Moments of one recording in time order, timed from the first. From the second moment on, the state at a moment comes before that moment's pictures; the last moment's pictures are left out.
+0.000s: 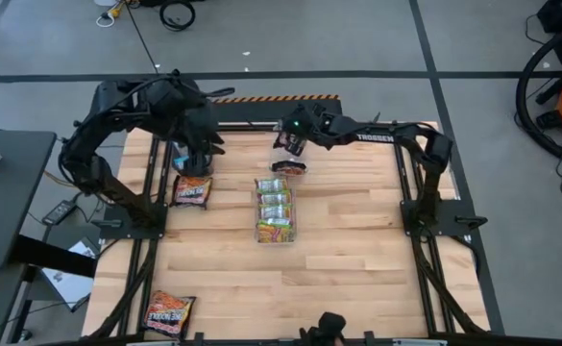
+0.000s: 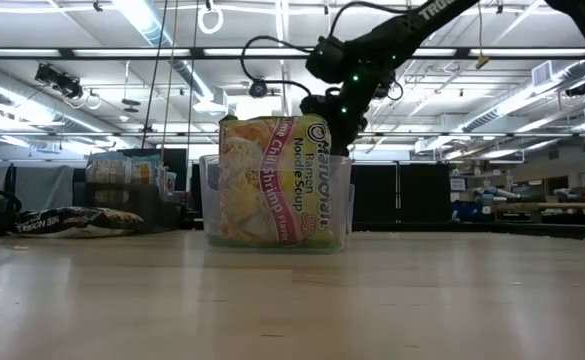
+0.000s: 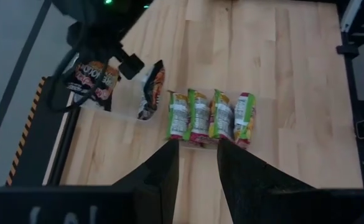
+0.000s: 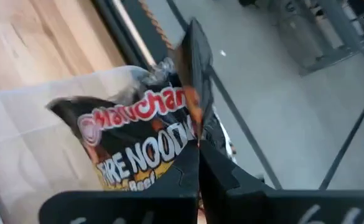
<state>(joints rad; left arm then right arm) 0.26 1.54 2.27 -1.57 0.06 0.11 -0.45 1.87 1.43 -0.36 0.48 -0.21</state>
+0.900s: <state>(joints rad) 0.22 1.54 2.27 -1.57 0.03 0.07 -0.54 1.88 1.41 -0.32 0.32 -0.19</state>
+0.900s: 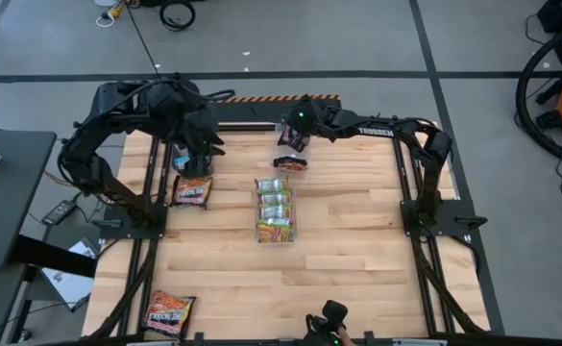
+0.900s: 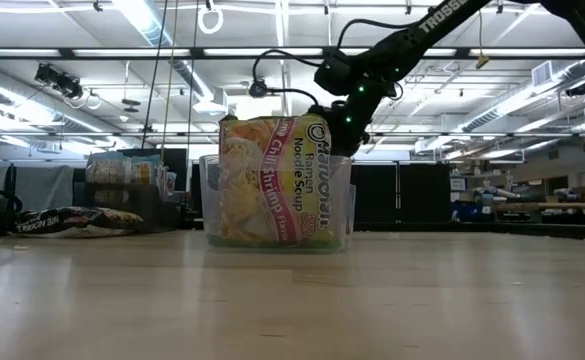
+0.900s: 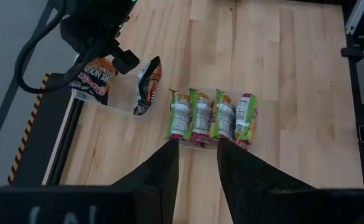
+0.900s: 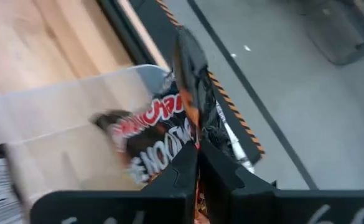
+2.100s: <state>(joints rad) 0.27 1.30 1.22 -1.36 -0.16 -0.26 -0.14 1.33 1.35 -0.65 0.29 -0.09</state>
